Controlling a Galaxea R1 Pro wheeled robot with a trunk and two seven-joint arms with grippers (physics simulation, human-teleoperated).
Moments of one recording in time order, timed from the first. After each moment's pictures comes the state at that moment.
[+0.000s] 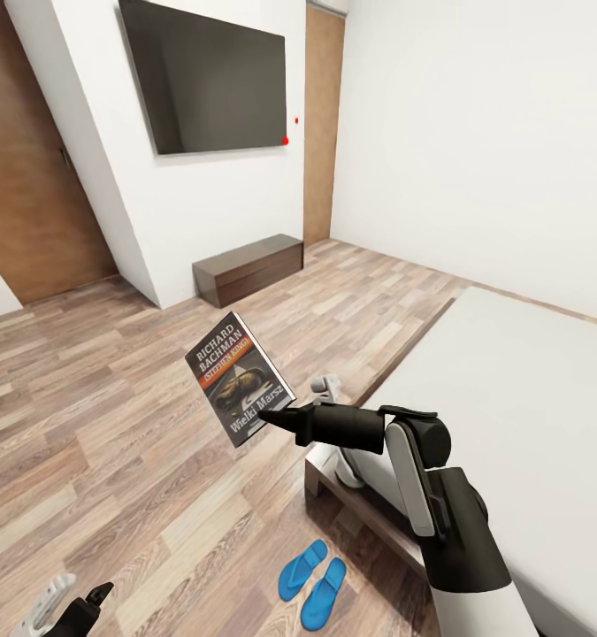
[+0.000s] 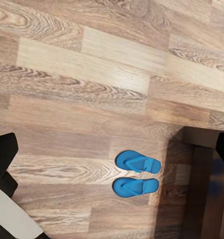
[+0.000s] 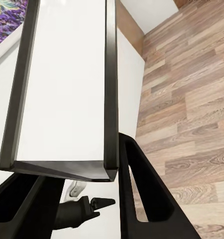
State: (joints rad) left arm 0.14 0.12 0.29 -1.41 1.06 0.42 0.33; right arm -0.55 0.17 0.14 -1.61 -0.21 1.04 0.80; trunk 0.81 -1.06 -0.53
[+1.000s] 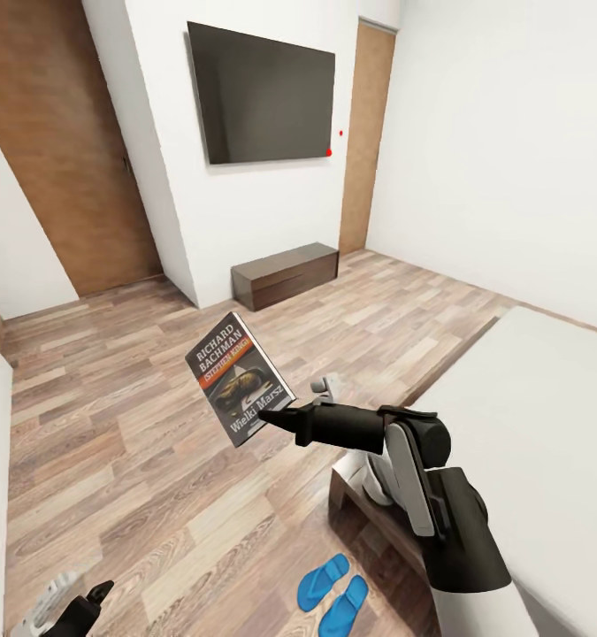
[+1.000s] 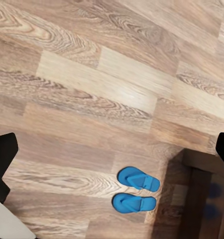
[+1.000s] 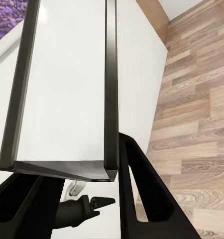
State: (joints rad) left arm 0.13 0.12 0.29 -1.41 1.06 0.42 0.33; right arm -0.55 0.17 0.14 -1.61 -0.21 1.04 0.80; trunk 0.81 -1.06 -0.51
